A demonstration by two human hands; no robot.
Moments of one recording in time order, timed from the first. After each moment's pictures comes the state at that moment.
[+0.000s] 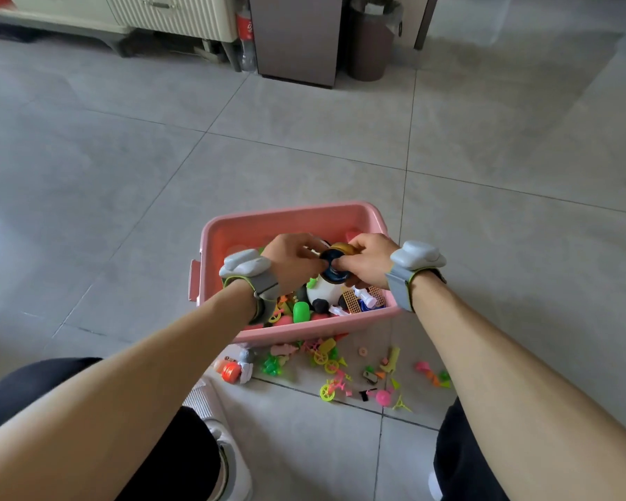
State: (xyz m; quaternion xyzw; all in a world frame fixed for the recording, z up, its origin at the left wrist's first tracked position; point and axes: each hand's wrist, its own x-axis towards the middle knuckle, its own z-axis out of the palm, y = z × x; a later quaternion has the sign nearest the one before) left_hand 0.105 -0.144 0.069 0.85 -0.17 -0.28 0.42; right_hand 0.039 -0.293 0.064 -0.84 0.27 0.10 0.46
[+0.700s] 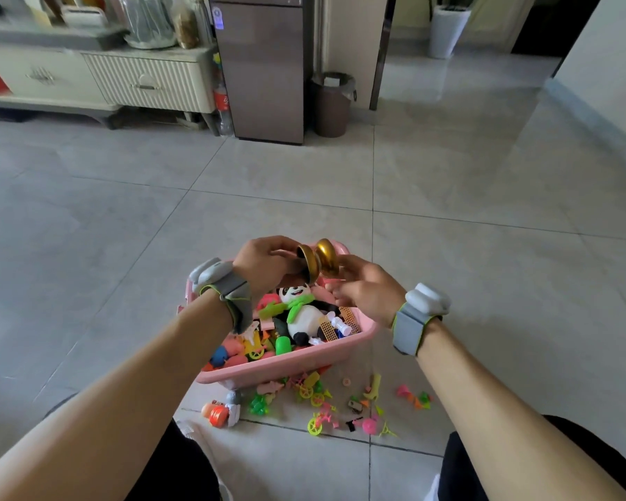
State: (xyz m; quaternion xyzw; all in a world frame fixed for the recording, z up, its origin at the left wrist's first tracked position) left_hand 0.088 -0.150 0.145 0.74 -0.10 -0.30 0.59; right_hand -0.021 -0.293 0.117 -0.76 0.21 0.00 0.61
